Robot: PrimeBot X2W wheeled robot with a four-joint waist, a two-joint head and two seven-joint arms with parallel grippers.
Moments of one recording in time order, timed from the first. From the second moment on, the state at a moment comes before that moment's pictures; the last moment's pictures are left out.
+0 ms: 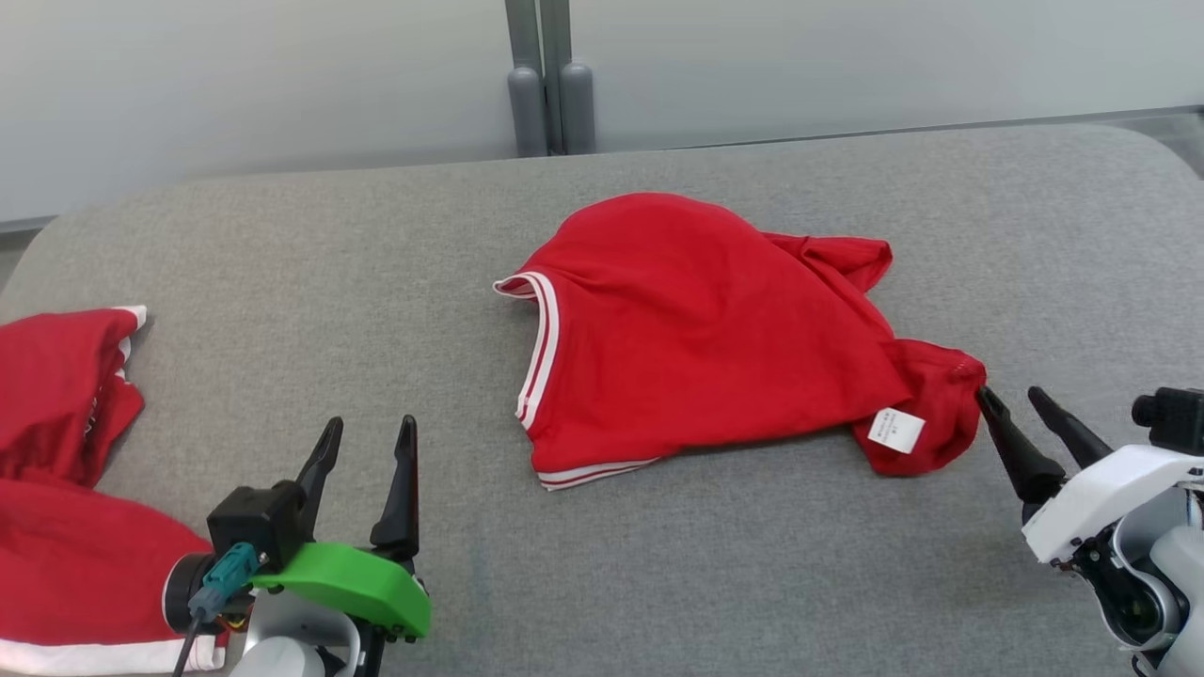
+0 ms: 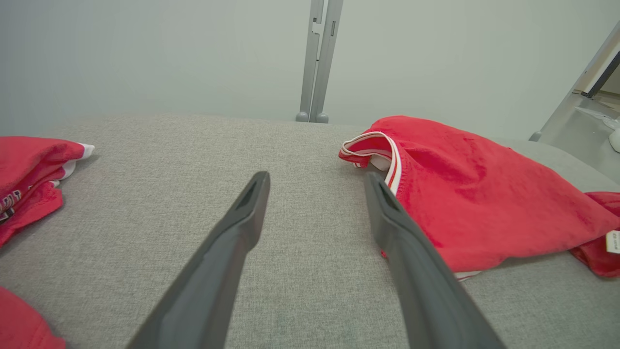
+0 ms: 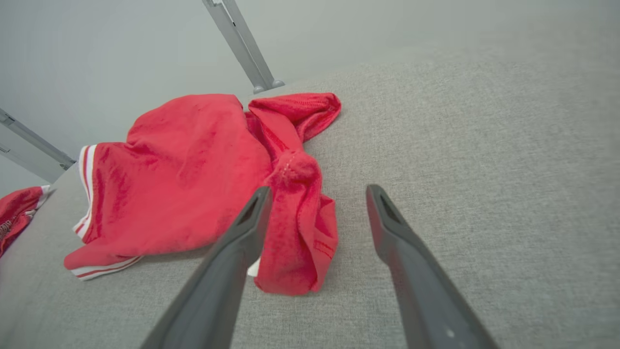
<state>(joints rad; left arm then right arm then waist) -0.13 0.27 -0.41 0.16 -0.55 0.14 -0.17 -0.36 -0.63 0.66 0.48 1.14 0.13 -0.26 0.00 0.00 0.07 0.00</state>
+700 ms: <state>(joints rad) -0.20 0.26 -0.47 0.18 -0.61 0.10 -0.01 -0.08 -0.35 0.23 0.16 0.72 0.13 -0.26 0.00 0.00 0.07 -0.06</state>
